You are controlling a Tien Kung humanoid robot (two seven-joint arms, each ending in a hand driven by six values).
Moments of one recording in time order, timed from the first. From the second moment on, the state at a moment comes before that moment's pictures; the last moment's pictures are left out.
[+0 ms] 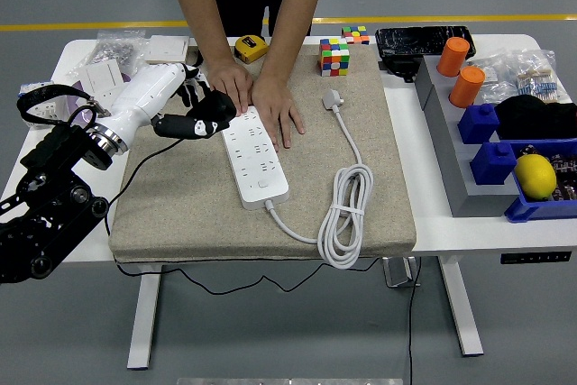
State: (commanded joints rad) left arm -0.55 0.35 -0.91 -1.14 1.90 0.23 -0.12; right arm 0.05 -0.13 1.37 0.18 -1.24 -0.02 -0.03
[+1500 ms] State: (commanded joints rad) left arm -0.66 0.18 -0.73 -0.67 1.83 0.38 -0.24; right arm 0.04 -0.14 1.40 0.18 -1.27 -0.02 -0.04
